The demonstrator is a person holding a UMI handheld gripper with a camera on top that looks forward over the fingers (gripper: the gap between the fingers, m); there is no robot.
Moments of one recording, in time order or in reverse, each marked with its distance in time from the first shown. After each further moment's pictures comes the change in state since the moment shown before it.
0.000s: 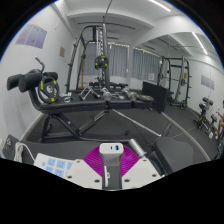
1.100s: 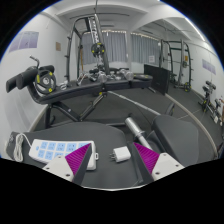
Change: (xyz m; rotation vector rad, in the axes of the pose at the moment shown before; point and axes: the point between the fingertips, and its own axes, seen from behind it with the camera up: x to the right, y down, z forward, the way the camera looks) arm 0.043 0.081 0.004 -0.152 -0.070 0.091
